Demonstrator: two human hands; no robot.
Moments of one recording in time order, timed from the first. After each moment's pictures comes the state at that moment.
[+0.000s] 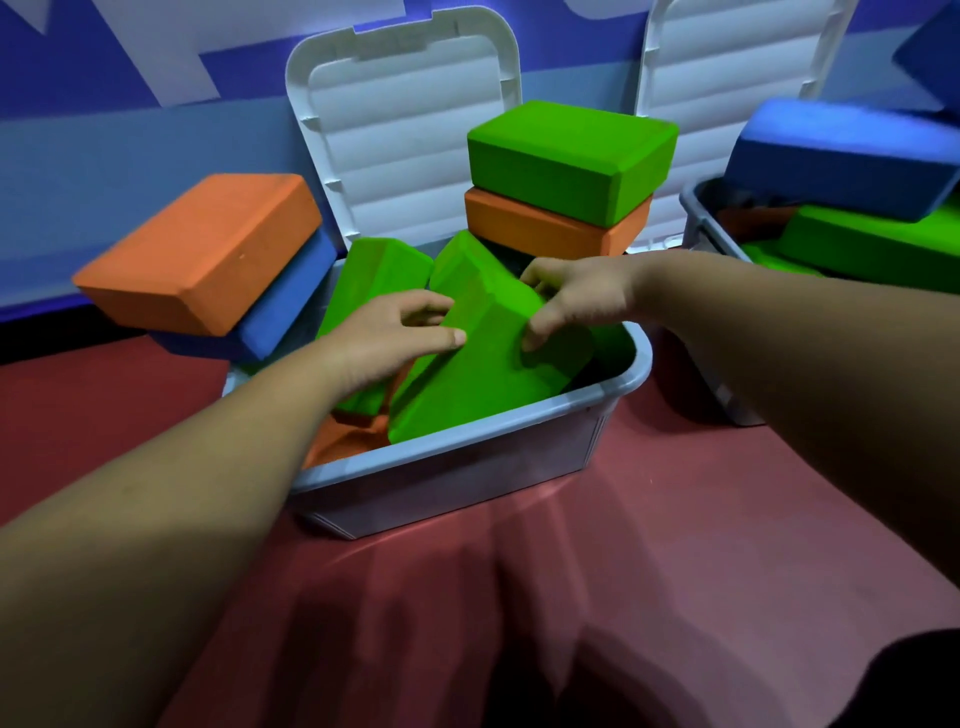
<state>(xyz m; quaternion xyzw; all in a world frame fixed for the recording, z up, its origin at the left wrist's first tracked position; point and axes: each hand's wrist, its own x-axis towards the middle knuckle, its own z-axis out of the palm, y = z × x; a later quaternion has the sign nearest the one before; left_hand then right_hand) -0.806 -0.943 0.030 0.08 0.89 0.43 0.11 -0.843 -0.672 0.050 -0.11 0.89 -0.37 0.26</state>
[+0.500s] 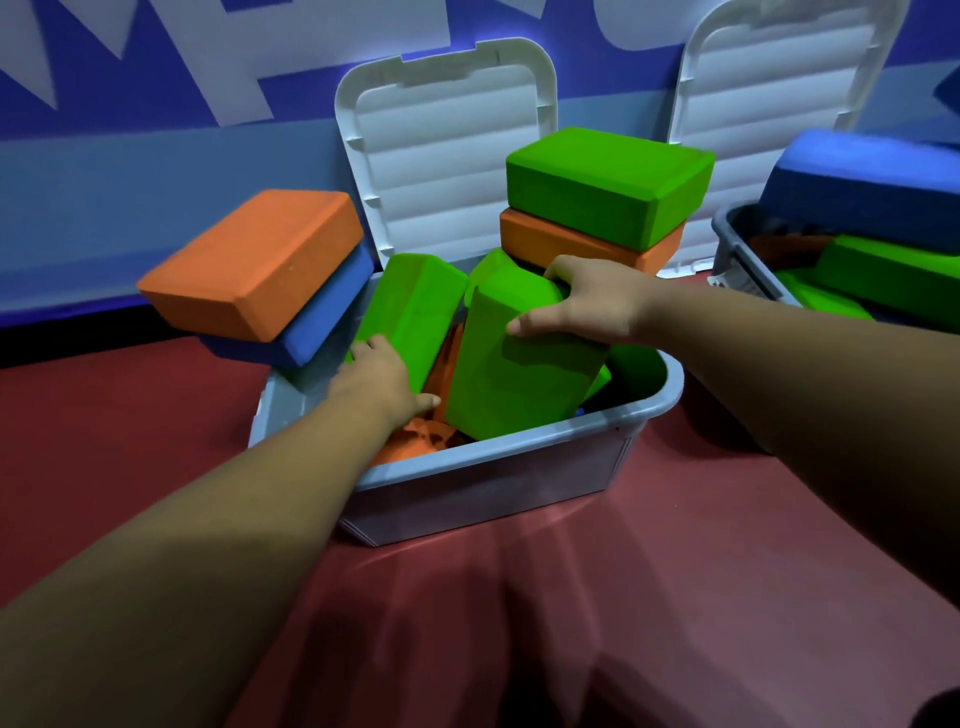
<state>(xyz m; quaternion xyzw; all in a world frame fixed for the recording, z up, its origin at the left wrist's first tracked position) -0.806 -0.972 -0.014 -0.16 0.99 0.04 0.06 -0.828 -0.701 0.070 -0.13 0.93 -0.33 0.09</state>
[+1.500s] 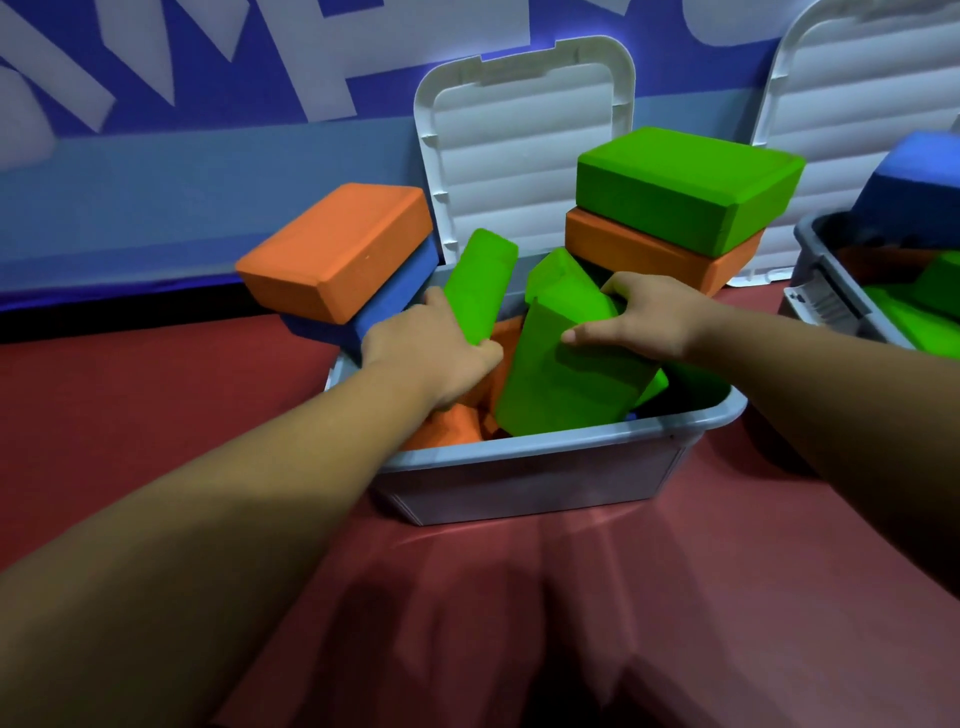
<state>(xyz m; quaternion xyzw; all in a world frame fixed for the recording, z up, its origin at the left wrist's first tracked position) -0.769 -0.959 0.053 -0.10 0.99 -0.02 -0.07 -0.839 -0.705 0.045 -0.16 0.94 -0.29 0.06</state>
